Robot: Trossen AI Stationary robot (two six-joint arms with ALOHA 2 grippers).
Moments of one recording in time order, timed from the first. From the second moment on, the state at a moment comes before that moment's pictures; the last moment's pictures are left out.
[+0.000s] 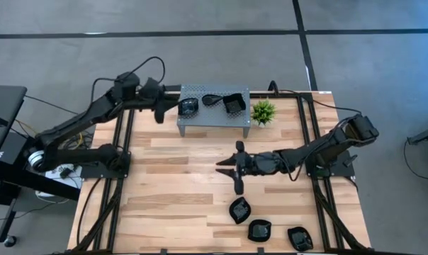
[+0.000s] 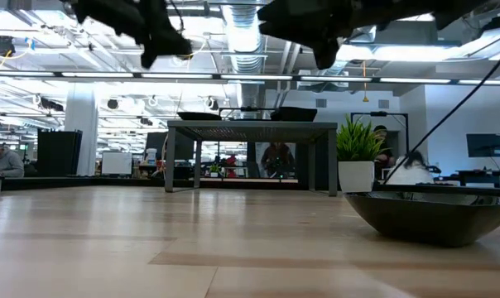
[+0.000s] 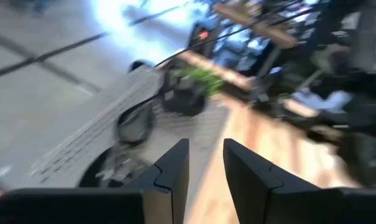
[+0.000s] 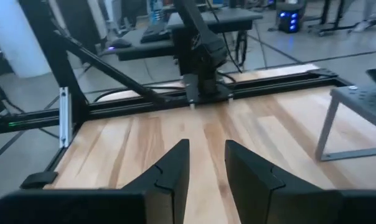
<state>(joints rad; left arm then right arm) 0.67 0.99 0.89 -0.25 0.41 -0.11 0.30 1.49 0.75 0.59 0.33 0.20</state>
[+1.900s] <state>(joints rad) 0.46 0.86 0.68 -0.14 0.42 -0.25 0.63 1.95 1.25 -0.49 0.14 0.12</state>
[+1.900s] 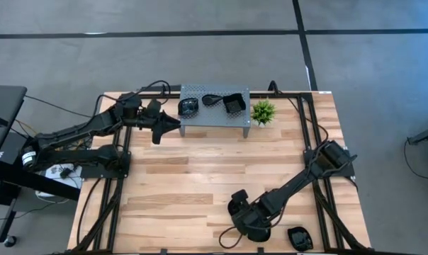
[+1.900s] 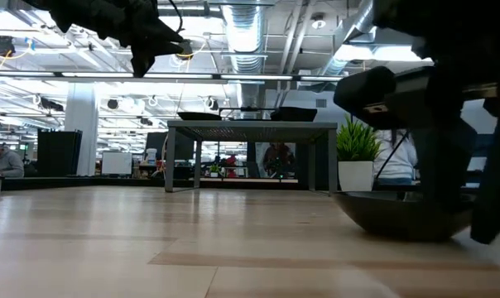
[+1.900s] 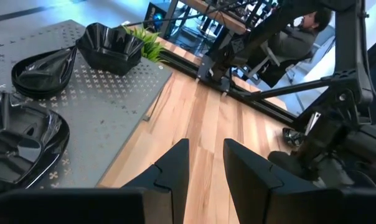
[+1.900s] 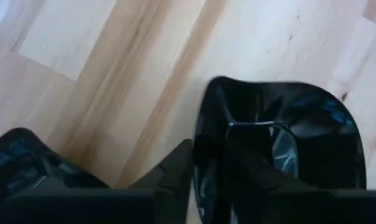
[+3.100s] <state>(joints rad) 0.46 0.60 0.68 -0.14 0.53 -0.24 -0.09 1.95 1.70 -0.21 0.29 -0.71</state>
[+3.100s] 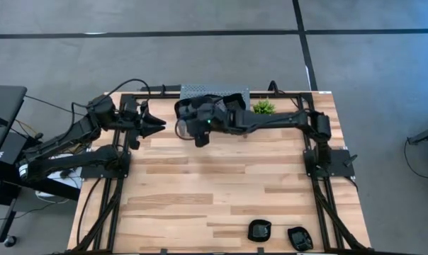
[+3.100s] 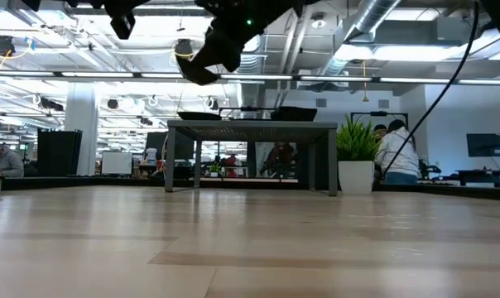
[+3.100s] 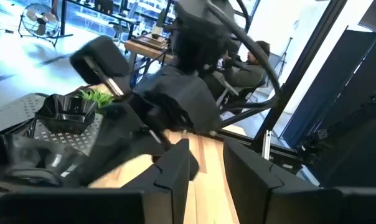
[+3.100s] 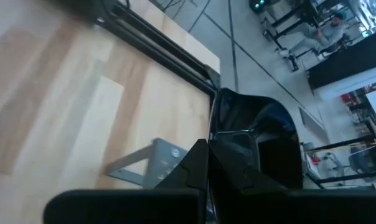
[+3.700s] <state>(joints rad) 0.46 0.60 0.68 -0.14 0.53 -0.24 -0.26 1.95 1.66 -0.16 0.08 -0.68</state>
